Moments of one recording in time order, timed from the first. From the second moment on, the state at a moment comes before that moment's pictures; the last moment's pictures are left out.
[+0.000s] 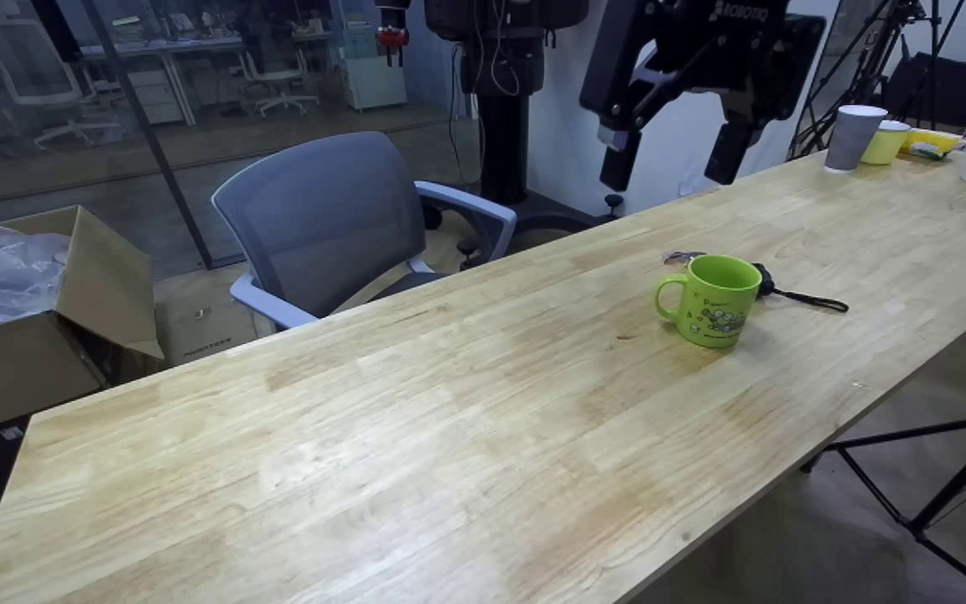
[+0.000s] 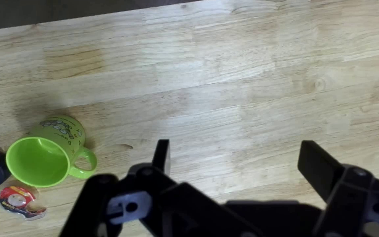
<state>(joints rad) 0.08 -0.10 0.08 -2.45 0.17 2.45 0.19</state>
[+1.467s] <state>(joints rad) -0.07 0.10 -0.07 -2.32 0.14 2.46 0.20</state>
